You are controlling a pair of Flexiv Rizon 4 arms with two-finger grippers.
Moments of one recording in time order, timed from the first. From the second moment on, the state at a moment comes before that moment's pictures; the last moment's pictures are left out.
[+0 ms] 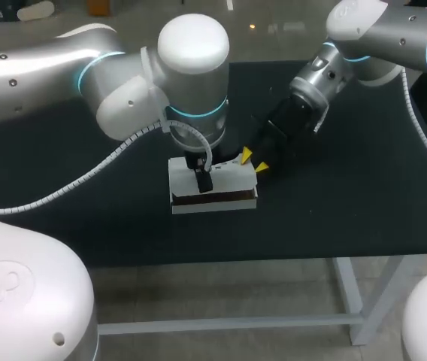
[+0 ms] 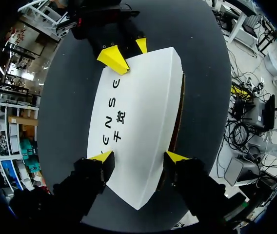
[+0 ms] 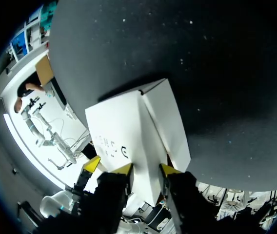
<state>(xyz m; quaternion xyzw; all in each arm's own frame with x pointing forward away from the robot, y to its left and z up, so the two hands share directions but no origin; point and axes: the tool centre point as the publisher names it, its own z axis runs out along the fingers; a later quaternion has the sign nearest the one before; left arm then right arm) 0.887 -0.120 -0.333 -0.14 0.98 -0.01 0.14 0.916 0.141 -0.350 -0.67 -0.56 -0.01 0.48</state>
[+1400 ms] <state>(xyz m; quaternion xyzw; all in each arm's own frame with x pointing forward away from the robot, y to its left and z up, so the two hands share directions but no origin) 0.885 -0.126 -0.332 -0.13 0.98 0.00 0.17 0.915 0.141 -0.350 -0.67 -0.57 -0.01 0.48</state>
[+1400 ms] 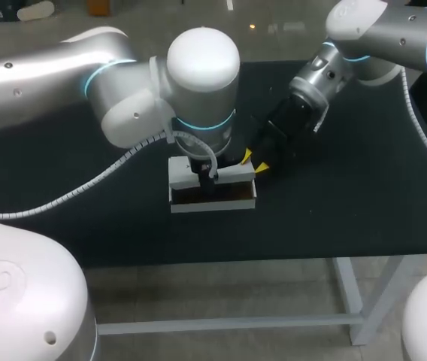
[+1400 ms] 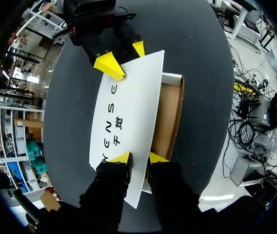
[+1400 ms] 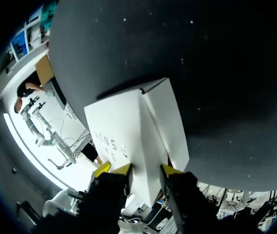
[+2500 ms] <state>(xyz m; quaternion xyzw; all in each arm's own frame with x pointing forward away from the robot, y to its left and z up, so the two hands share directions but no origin) 0.874 -0.125 -0.347 -0.11 0.98 0.01 0.18 0.909 0.139 -0.358 -0.67 -0.58 0.00 0.46</state>
